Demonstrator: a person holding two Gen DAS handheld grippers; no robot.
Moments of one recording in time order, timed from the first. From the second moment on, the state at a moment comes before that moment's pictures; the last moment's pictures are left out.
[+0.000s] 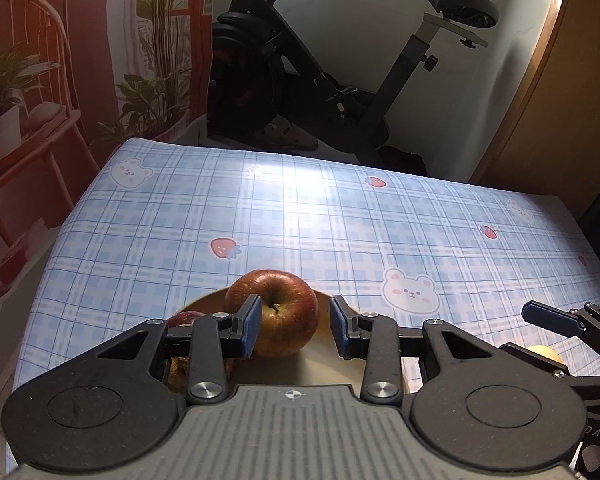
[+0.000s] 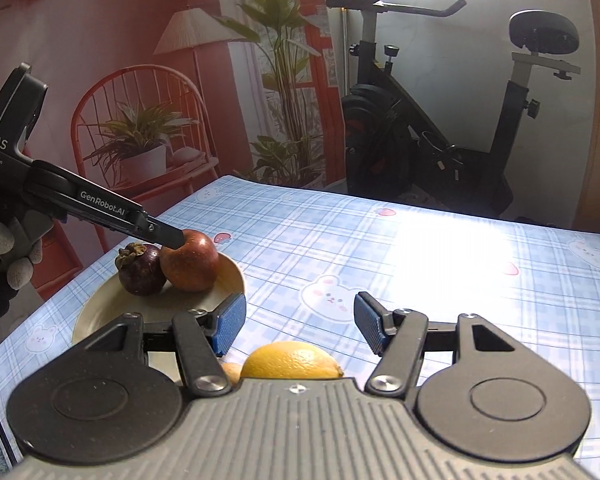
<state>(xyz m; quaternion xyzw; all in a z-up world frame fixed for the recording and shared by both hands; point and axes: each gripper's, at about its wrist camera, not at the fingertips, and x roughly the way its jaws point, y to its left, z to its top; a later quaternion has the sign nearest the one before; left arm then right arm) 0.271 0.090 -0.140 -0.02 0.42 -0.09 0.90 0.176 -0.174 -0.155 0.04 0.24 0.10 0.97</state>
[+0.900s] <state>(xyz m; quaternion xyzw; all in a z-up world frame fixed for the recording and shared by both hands) 0.205 -0.048 -0.156 0.03 0.41 -0.21 0.89 0.090 -0.244 -0.196 0.08 0.23 0.04 0.97</state>
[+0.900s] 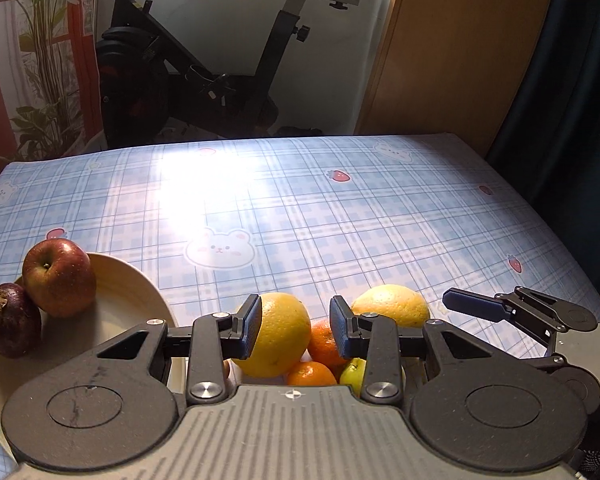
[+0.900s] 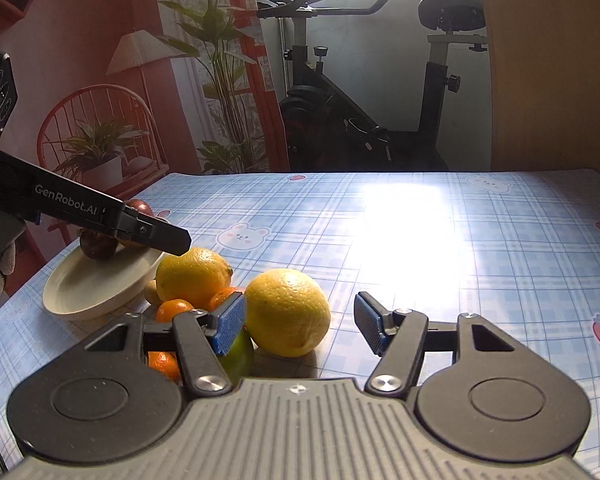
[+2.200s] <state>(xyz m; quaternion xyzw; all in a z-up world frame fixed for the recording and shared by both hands) 0.237 -0.135 -0.177 0.01 0.48 -0.29 0.83 0.094 -0.267 -0.211 0.13 0.24 0.07 0.96</state>
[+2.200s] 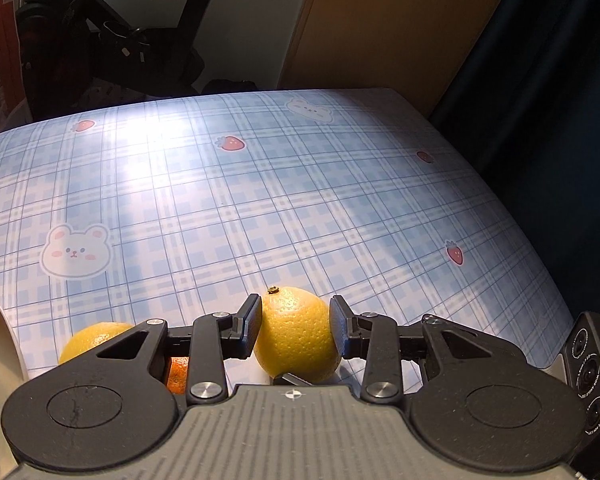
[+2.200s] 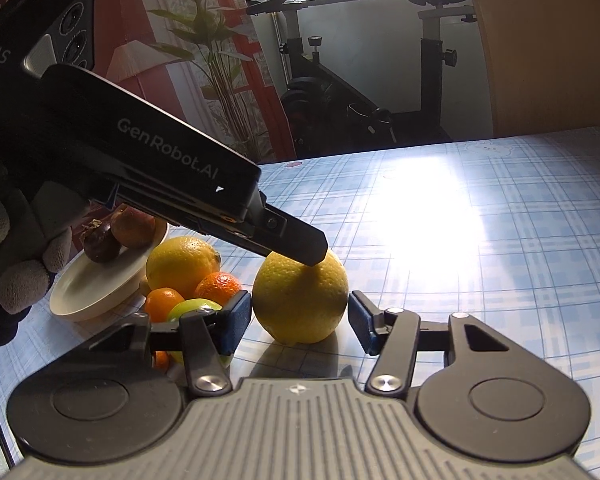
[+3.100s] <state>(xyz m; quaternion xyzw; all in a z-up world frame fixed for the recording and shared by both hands) 0.249 -0.135 -0.183 0.00 0.49 -0.32 0.81 0.100 -0.280 -0.215 0.18 0.25 0.07 0.95</state>
